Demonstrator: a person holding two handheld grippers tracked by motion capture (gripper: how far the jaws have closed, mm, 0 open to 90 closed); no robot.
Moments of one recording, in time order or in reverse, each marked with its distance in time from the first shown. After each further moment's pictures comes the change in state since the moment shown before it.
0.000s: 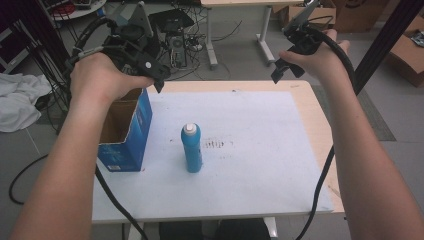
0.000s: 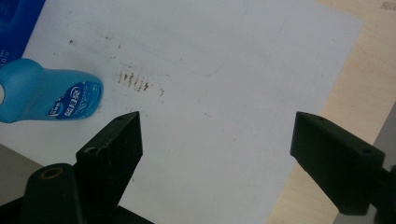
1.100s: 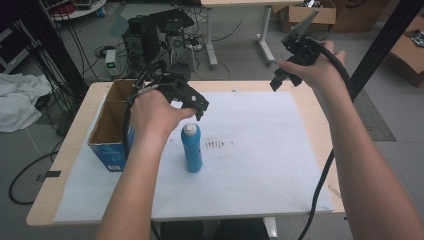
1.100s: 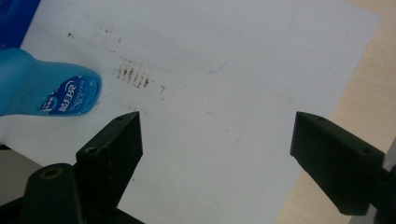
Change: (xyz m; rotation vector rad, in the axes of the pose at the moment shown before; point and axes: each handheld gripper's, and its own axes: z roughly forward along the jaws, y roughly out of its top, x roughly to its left) left arm -0.074 -0.003 0.071 0.053 -0.073 0.019; right arm -0.004 -0.011 0.020 -0.004 0.023 -0.015
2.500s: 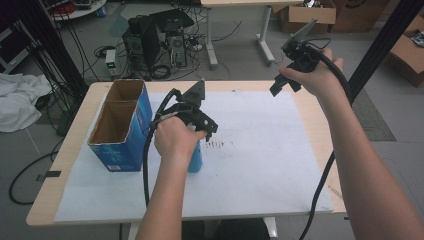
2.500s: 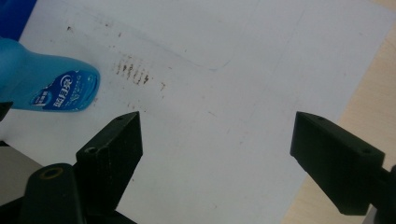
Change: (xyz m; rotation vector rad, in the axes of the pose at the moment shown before) left arm -0.018 -0.002 0.087 0.106 0.015 -0.064; right arm -0.007 -0.007 0.015 -0.002 0.026 -0.021
